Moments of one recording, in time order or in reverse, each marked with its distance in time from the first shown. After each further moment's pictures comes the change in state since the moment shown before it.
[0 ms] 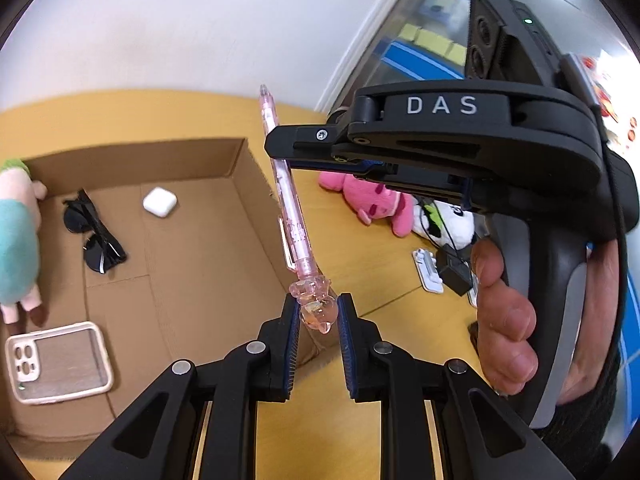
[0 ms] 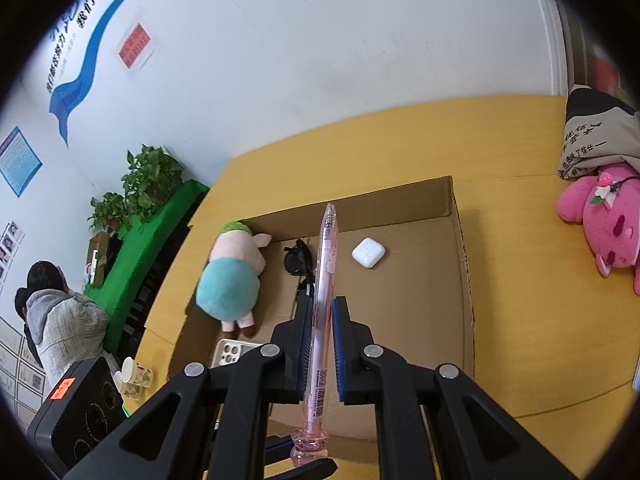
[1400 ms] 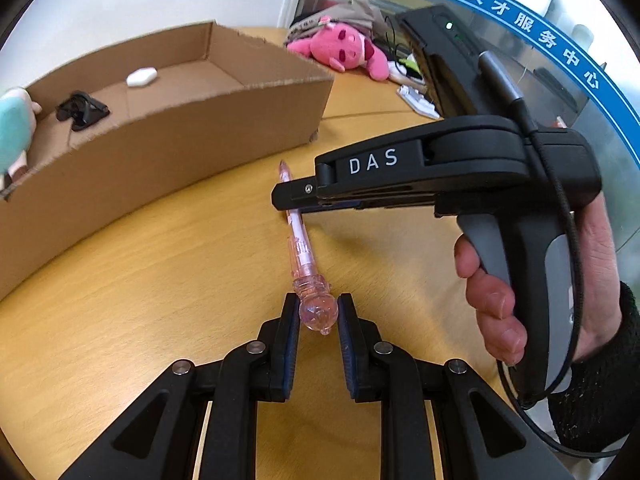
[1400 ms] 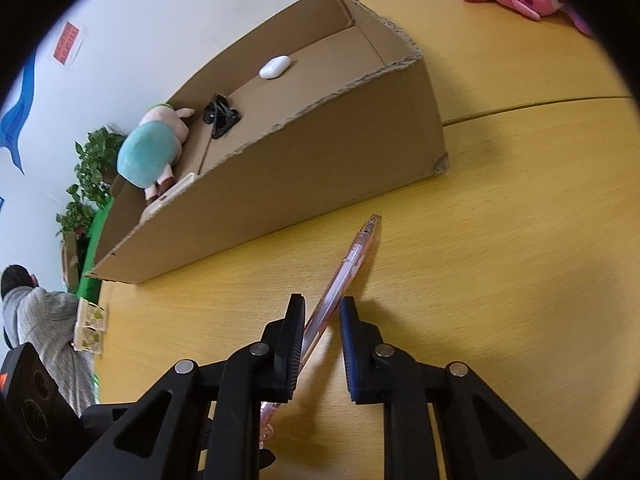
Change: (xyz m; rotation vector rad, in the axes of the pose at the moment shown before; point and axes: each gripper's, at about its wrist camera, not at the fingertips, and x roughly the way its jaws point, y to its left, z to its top) left arm 0.002 -0.014 -0.211 0.256 0.187 0.081; right arm 0.039 -0.049 -0.245 0.260 0.115 -0.061
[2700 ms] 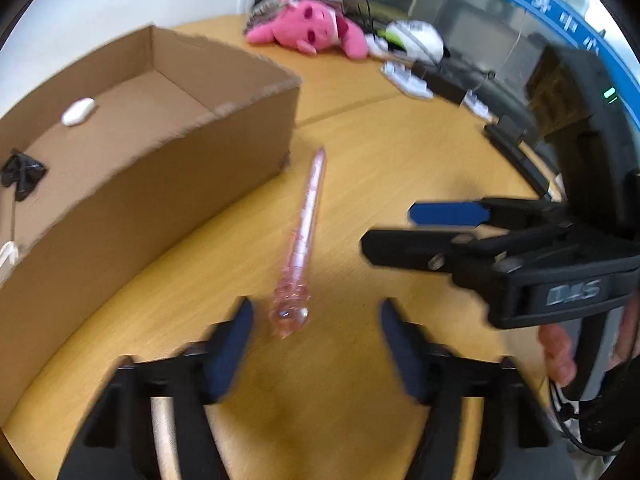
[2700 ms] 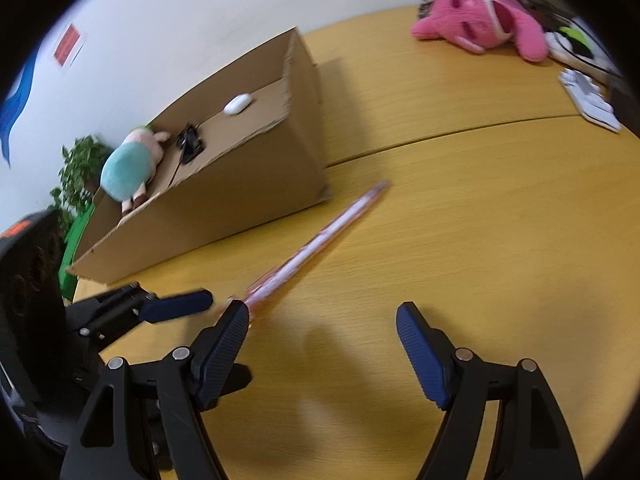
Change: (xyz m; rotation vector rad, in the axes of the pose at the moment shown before) left arm 0.068 -0.014 0.059 0.136 0.139 -0.018; right arm -0.052 -0.054 -0.005 -0.042 -0.111 -0.123
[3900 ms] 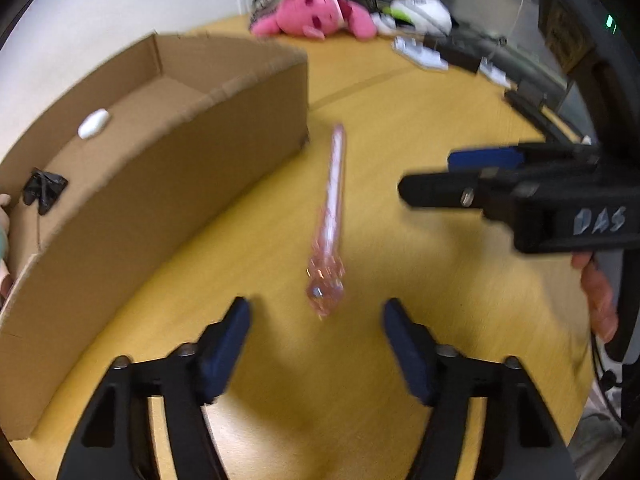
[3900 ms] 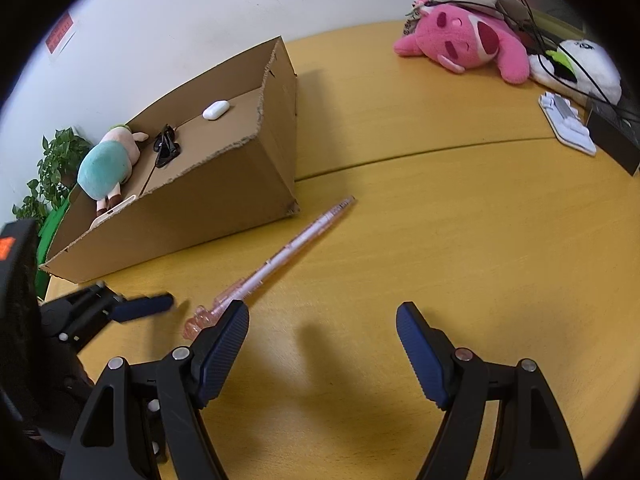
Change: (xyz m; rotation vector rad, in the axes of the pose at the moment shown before) left arm 0.003 -0.010 -0.015 0.098 -0.002 0.162; right arm -0.001 -0.001 0.006 -0.054 -0.027 -0.112
